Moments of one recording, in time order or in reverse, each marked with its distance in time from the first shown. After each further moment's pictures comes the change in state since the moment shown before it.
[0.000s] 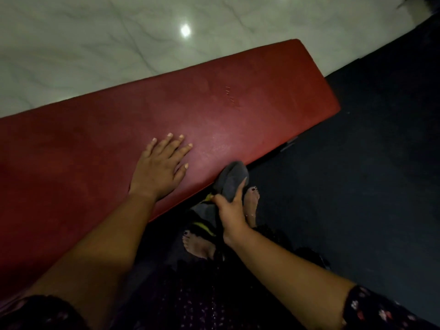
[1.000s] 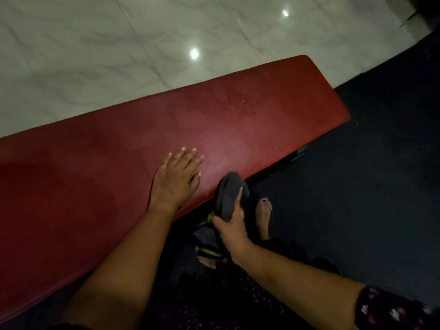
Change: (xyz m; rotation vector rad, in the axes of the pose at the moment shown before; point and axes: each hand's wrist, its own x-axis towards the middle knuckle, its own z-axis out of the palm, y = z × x) left_hand -0.027 -0.004 -0.001 -0.023 0.040 -0.086; right_hand -0.025 0.032 0.020 -0.358 -0.096 -0.123
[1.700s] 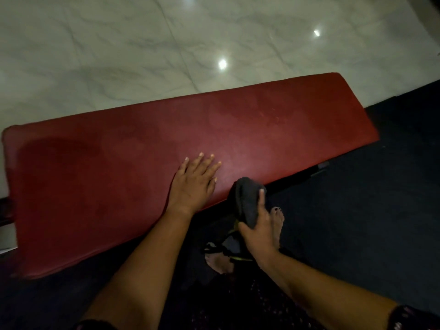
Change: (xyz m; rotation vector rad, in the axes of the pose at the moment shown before) left_hand -0.034 -0.005 -0.006 0.078 0.007 -0.081; right_hand -0.014 -0.006 -0.012 -0.264 0.004 -0.120
